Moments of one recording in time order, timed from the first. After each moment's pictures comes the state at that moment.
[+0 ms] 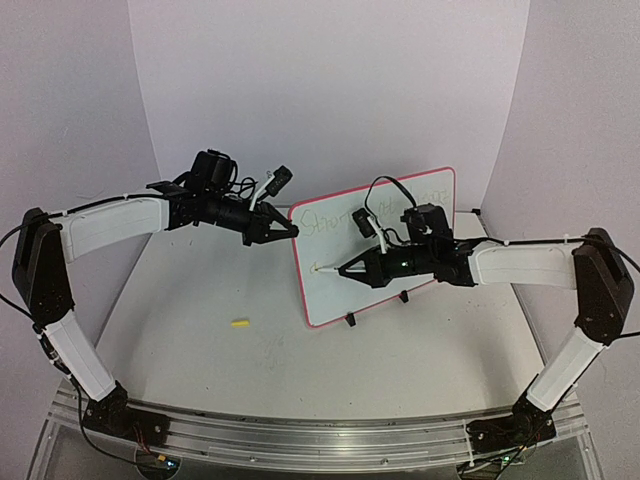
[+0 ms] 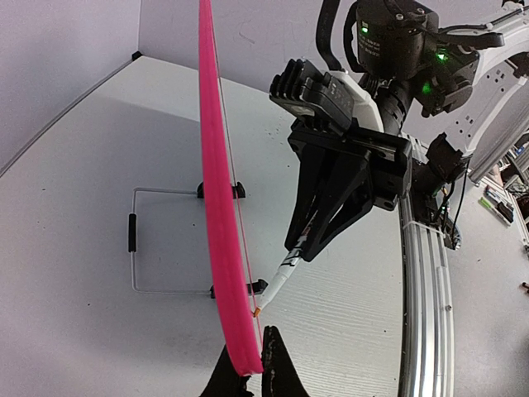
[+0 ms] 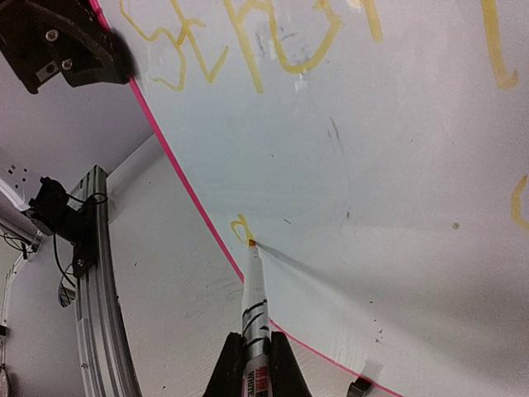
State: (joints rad) left arm -0.59 1.67 1.38 -0.29 0.79 0.20; right arm 0.65 1.65 1.03 0.11 -0.57 0.18
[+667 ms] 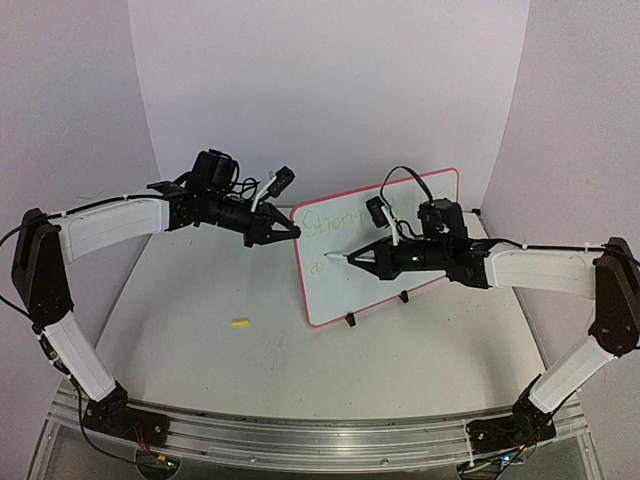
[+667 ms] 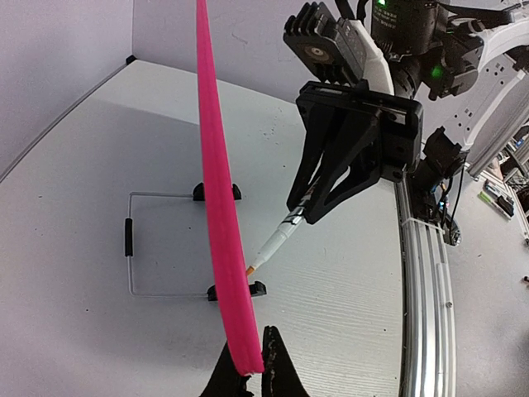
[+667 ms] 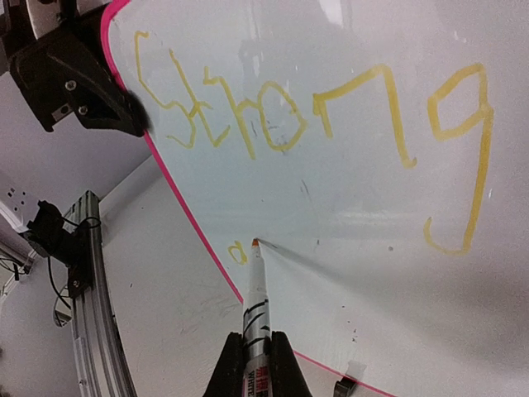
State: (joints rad) left arm -0.60 1.66 1.38 -0.29 0.79 0.21; right arm 0.65 1.54 0.98 0.14 -0.51 0.21
